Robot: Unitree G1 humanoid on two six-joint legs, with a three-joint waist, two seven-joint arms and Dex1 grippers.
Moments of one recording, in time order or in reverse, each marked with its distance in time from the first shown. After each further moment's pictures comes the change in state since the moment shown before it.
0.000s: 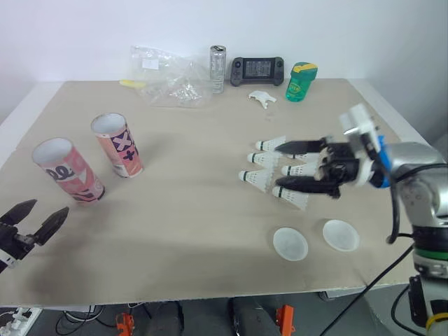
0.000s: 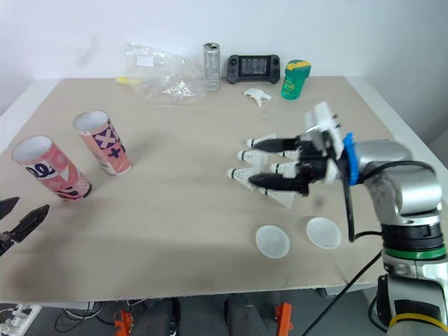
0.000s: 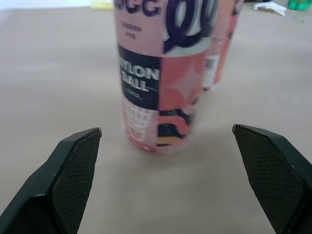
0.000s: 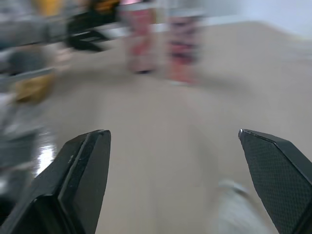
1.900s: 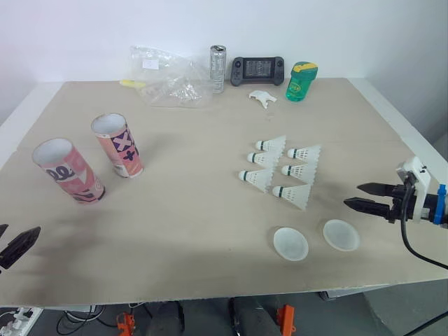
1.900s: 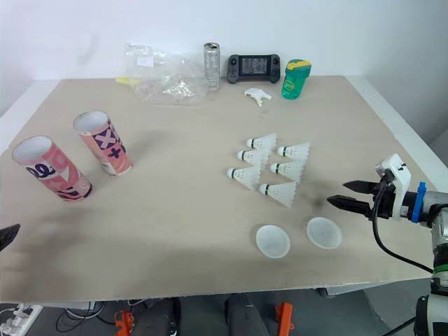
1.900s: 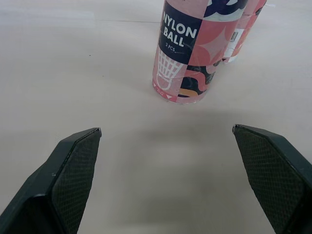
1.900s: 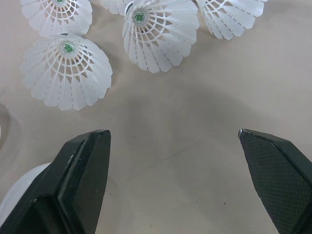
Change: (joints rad) left arm 0.251 0.069 0.202 -0.138 -0.189 0.283 0.047; right arm 0.121 -0.216 -0.107 0.838 -0.319 -0.331 0.043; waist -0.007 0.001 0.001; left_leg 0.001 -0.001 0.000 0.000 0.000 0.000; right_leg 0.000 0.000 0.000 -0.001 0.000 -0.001
